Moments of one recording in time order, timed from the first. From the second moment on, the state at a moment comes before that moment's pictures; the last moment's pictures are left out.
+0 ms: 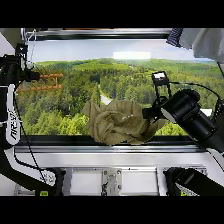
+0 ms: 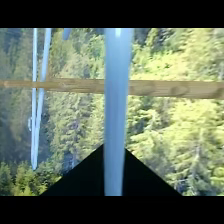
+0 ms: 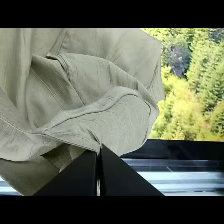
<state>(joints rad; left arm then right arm) 0.14 -1.71 1.72 1.99 -1.09 -1.55 0.65 -1.04 1.17 -1.90 1.47 2.12</state>
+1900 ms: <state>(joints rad) -0.08 -0.85 0.76 1.18 -1.69 -0.32 0.65 -1.04 1.17 -1.90 1.47 2.12</state>
